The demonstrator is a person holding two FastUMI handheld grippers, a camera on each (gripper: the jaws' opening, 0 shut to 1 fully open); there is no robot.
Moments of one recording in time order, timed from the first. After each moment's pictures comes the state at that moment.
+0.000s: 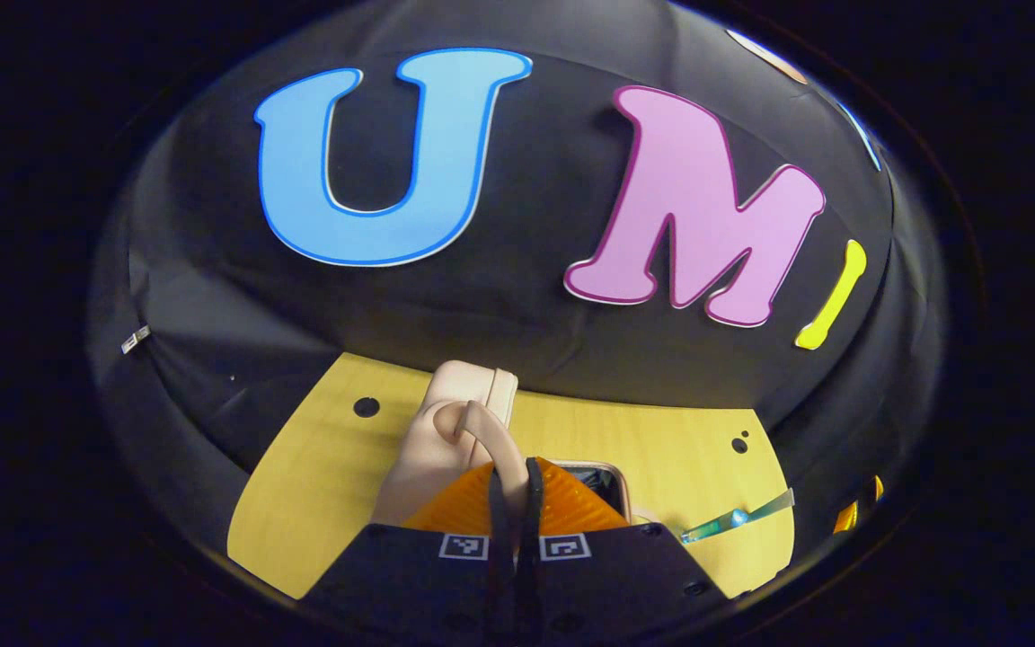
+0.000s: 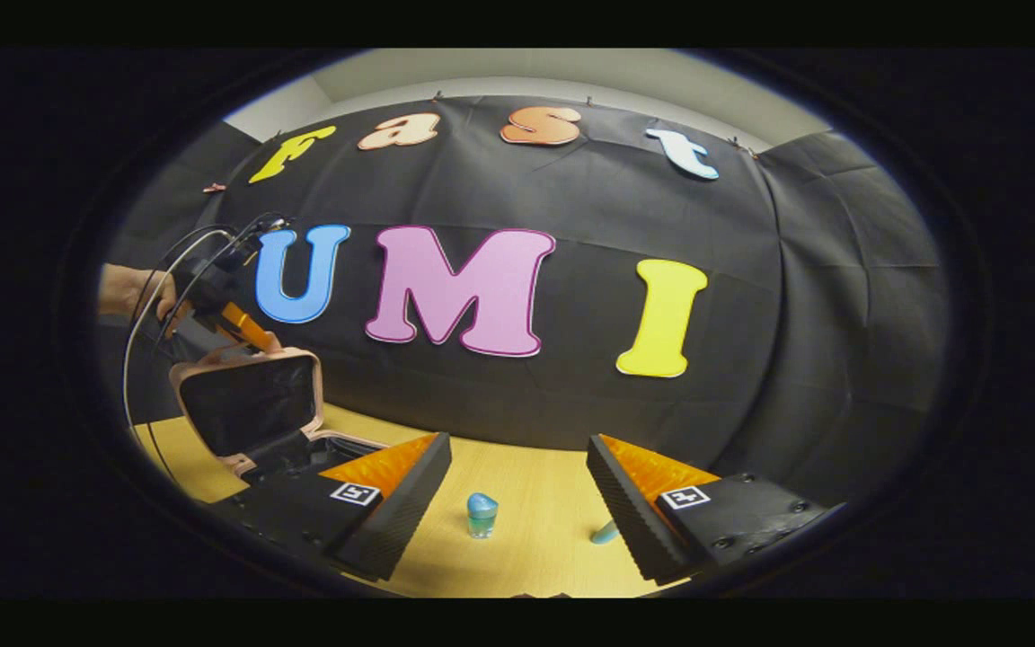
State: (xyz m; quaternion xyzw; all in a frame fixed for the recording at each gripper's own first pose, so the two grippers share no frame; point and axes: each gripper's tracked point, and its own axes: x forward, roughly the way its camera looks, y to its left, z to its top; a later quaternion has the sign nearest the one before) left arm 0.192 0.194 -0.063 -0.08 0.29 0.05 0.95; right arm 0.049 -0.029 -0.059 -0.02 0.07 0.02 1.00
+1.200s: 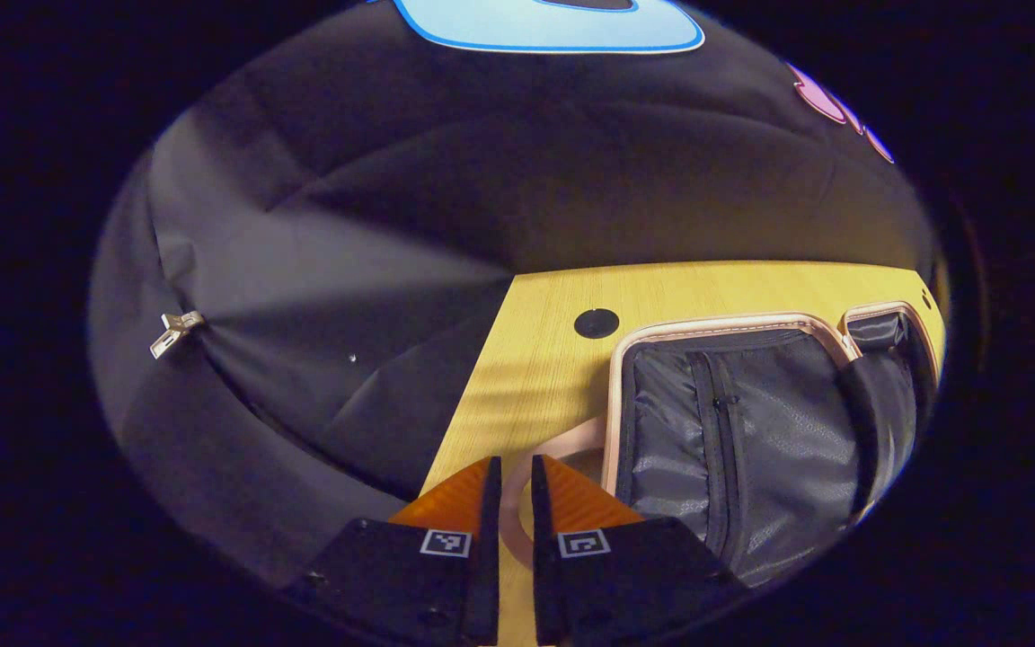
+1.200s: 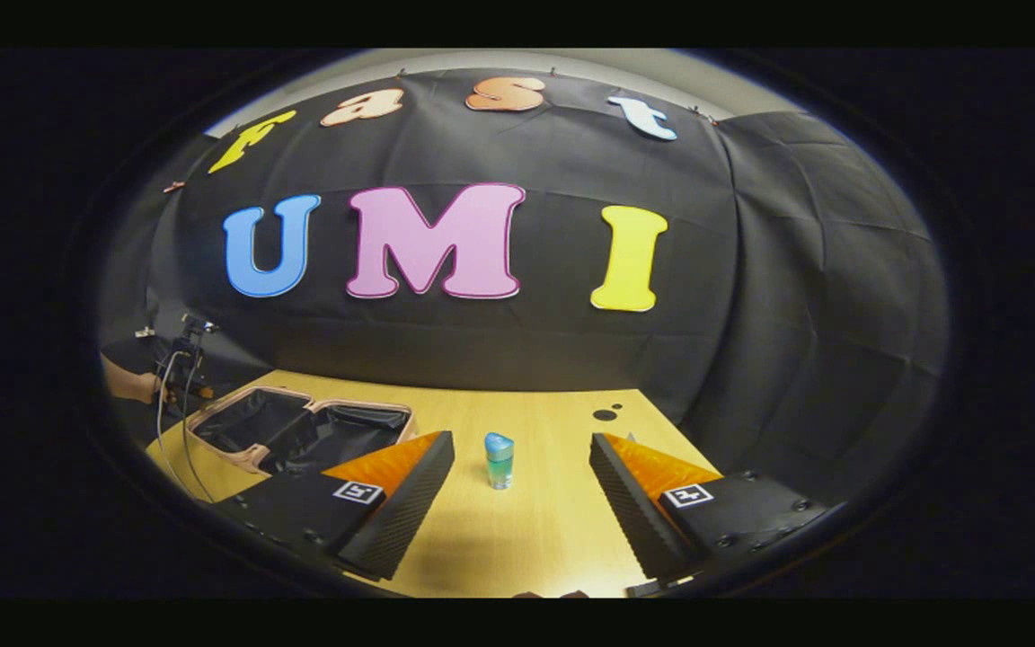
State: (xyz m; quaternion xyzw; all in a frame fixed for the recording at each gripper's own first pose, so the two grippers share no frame) left arm 0.188 0.458 -0.303 0.05 0.35 0.16 0.92; right arm -0.002 -0.020 -0.105 0.02 0.15 -0.06 0.99
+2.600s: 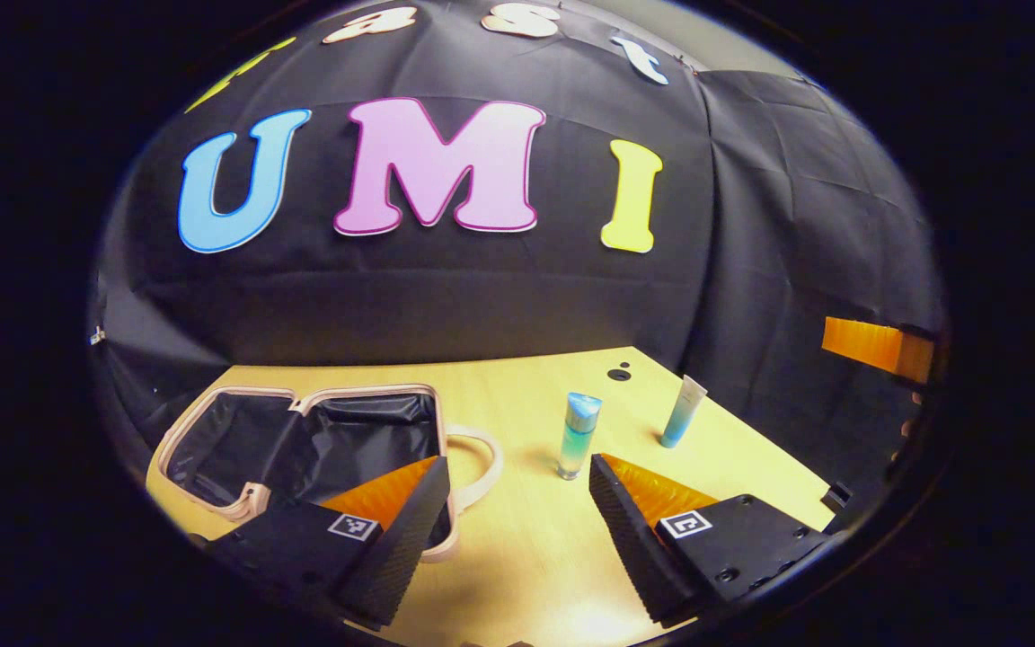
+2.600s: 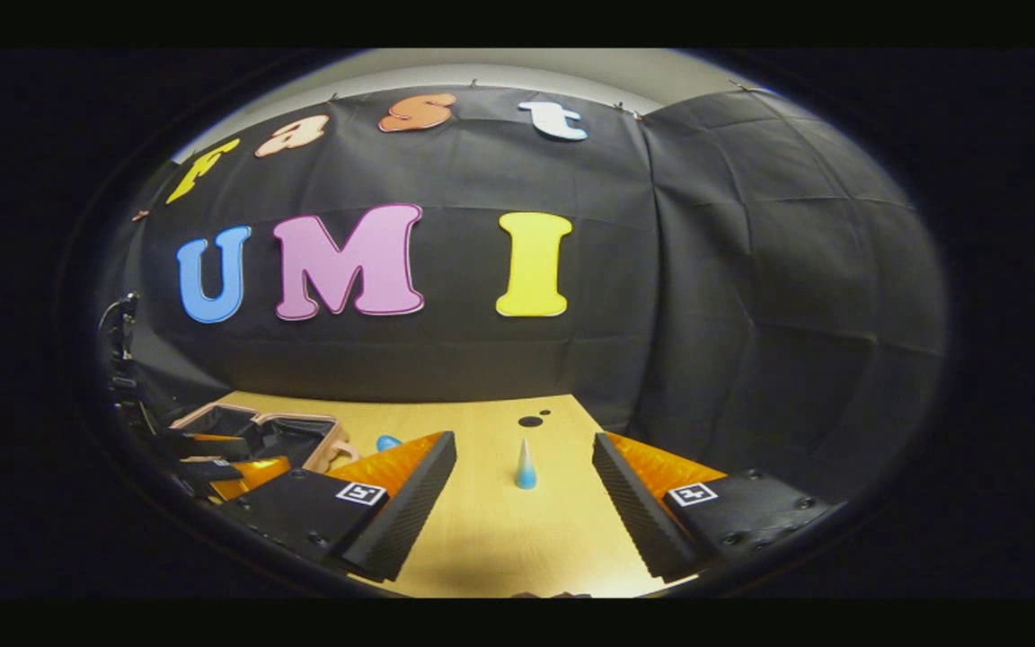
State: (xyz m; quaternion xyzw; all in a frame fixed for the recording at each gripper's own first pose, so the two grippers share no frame) left arm 0.079 -0.134 -0.214 0.01 0.17 -0.13 0.98; right arm -0.031 -0.160 -0.124 0.05 0.13 -0.12 0.98
